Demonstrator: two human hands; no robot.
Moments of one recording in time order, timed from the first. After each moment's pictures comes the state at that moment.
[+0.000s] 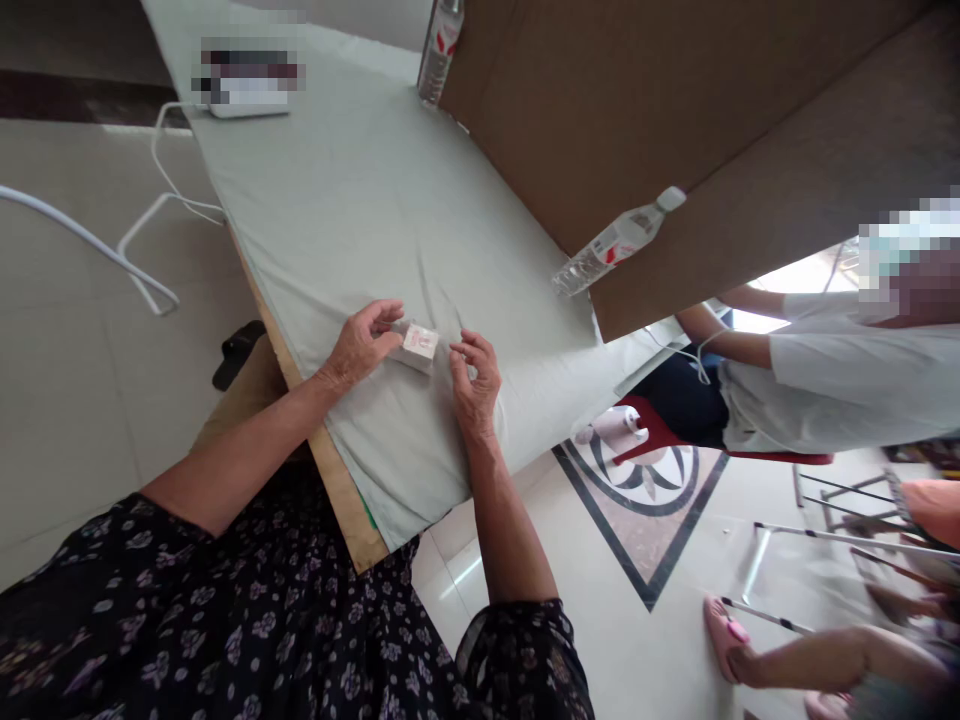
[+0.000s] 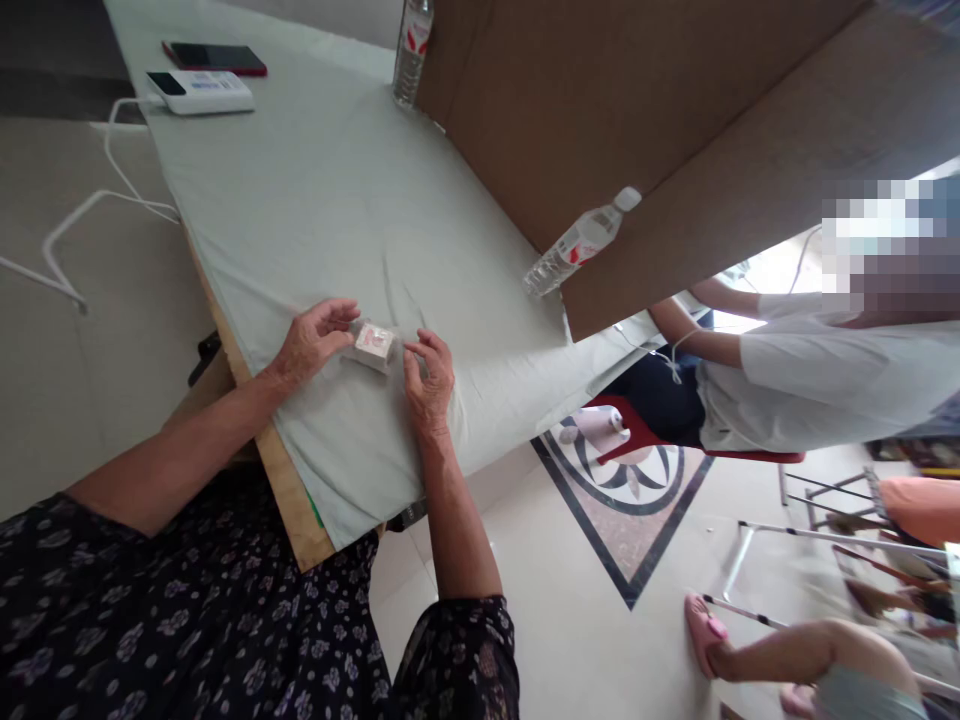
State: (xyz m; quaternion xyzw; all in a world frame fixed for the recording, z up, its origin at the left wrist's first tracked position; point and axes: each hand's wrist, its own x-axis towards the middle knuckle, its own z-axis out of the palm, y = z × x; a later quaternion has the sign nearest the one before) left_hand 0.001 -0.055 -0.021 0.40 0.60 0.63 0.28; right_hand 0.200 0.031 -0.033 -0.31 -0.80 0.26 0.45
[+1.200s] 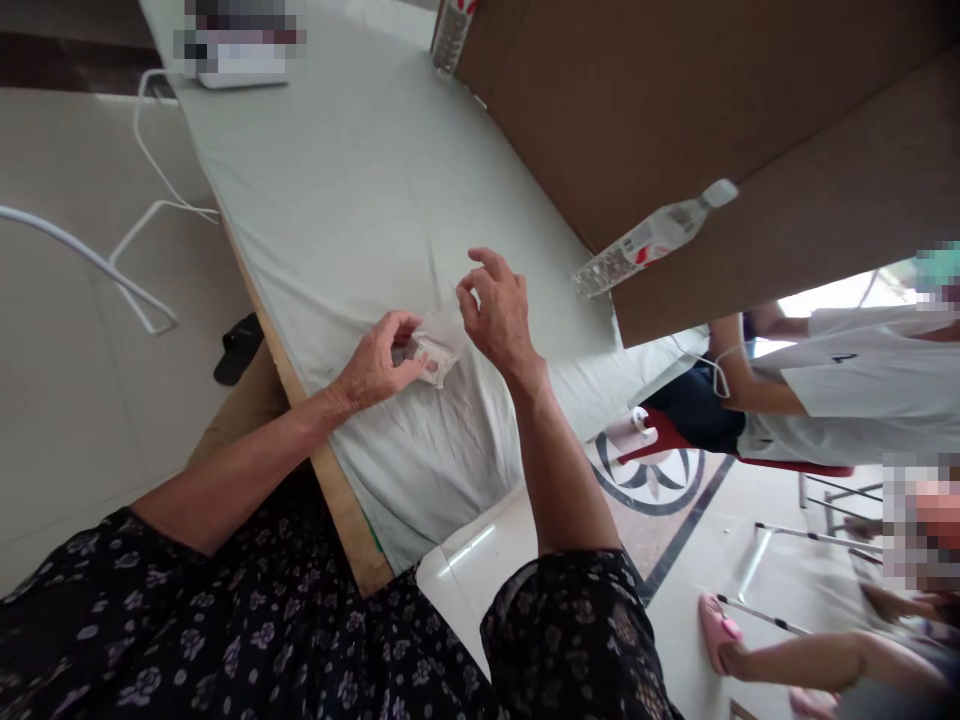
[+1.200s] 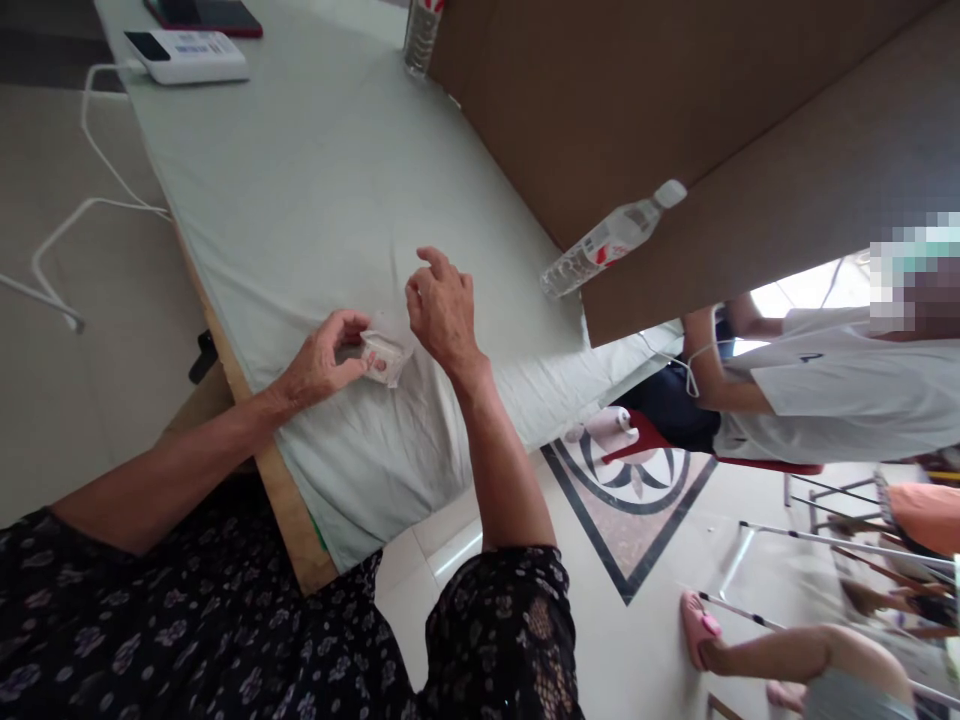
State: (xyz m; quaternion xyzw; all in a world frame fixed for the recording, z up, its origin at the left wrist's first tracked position) left_hand 0.017 -0.062 -0.013 0.47 0.58 0.60 0.28; right_hand 0.140 0.108 0.052 -0.23 -0.95 0.04 0.19
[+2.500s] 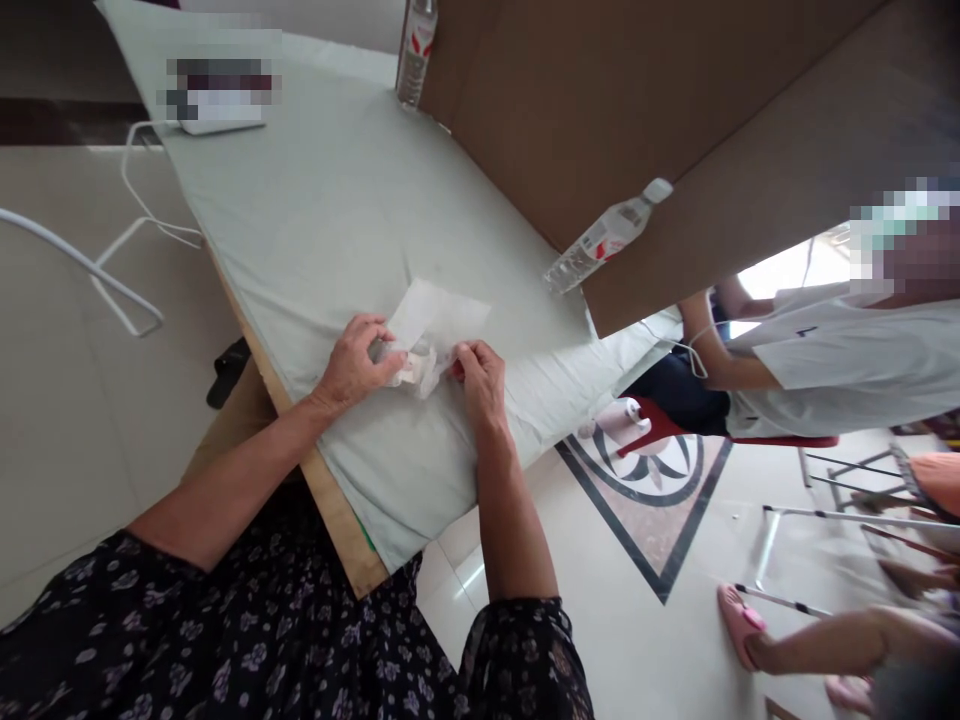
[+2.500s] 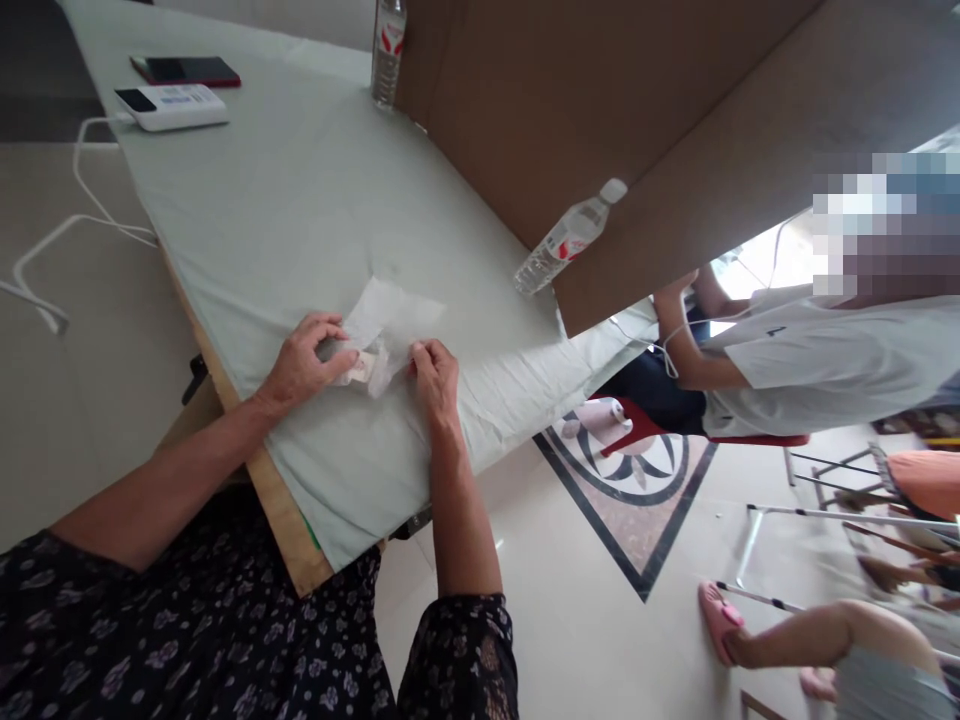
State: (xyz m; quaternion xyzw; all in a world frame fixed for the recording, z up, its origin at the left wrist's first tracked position) left_hand 0.004 -0.058 -0.020 0.50 0.67 0.53 0.12; right_hand 0.195 0.049 0.002 -0.45 -0.68 0.48 0.32
